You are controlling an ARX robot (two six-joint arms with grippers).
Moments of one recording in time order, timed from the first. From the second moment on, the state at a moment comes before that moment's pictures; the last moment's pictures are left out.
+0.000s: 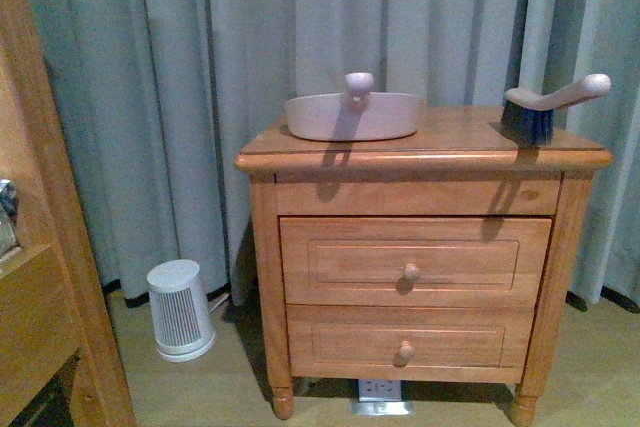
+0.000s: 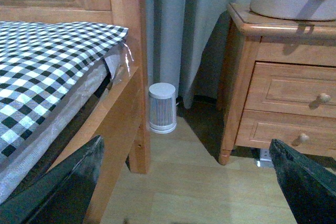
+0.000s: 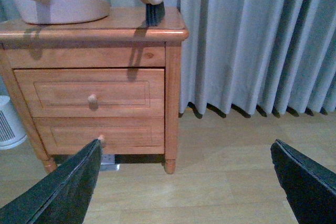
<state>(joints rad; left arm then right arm) 0.00 0.00 0.01 0.00 0.00 0.00 0.00 0.00 0.02 0.00 0.00 0.00</state>
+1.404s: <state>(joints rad) 0.00 0.00 0.01 0.00 0.00 0.00 0.00 0.00 0.02 0.00 0.00 0.00</state>
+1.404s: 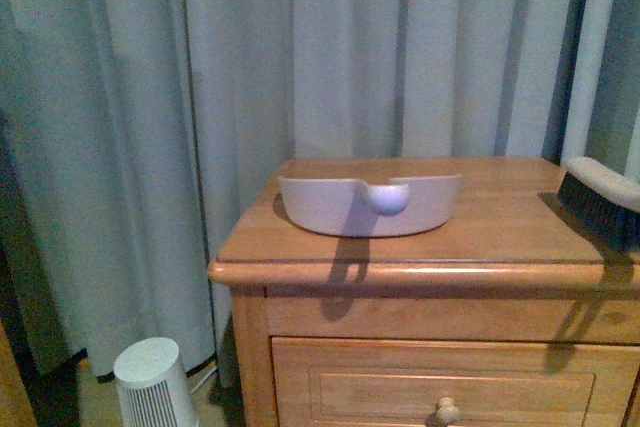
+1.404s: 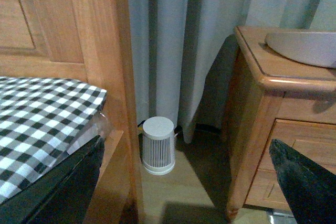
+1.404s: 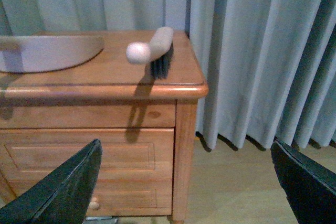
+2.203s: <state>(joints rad) -0.21 0.86 0.60 0.01 0.03 0.04 0.00 0.00 0.02 0.00 0.00 0.00</state>
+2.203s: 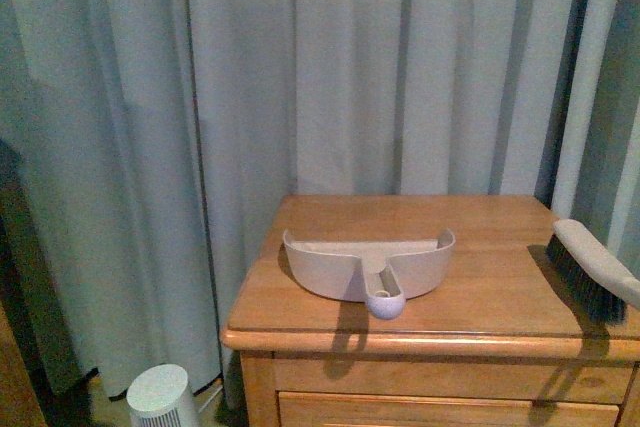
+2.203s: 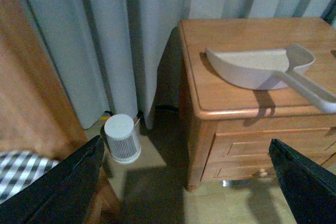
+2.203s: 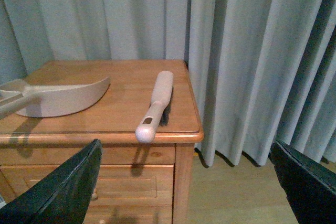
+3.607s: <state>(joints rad) -0.69 2.05 1.63 -0.43 -0.34 -0.23 0.00 0.00 0.02 0.00 0.00 0.00</state>
